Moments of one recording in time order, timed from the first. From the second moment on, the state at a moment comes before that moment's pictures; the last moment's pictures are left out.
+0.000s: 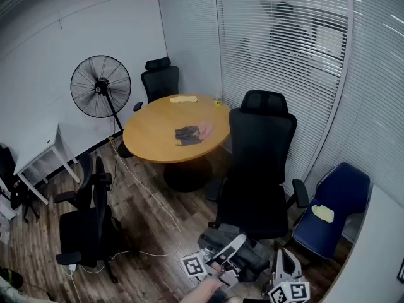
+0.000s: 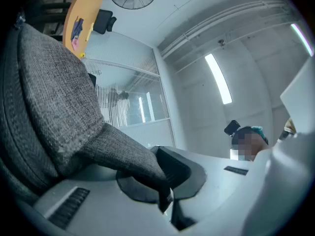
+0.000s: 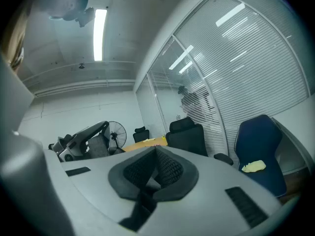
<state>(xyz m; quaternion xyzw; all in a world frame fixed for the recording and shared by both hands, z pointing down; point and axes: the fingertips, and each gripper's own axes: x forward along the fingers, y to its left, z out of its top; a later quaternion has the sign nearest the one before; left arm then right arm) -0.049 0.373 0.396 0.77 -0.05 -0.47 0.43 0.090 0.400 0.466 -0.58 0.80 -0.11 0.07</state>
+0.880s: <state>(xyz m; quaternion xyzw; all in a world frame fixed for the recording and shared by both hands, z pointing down) -0.081 0.377 0.386 0.72 -0.09 -0.55 0.41 0.099 0.401 0.448 -0.55 0.81 -0.14 0.12</state>
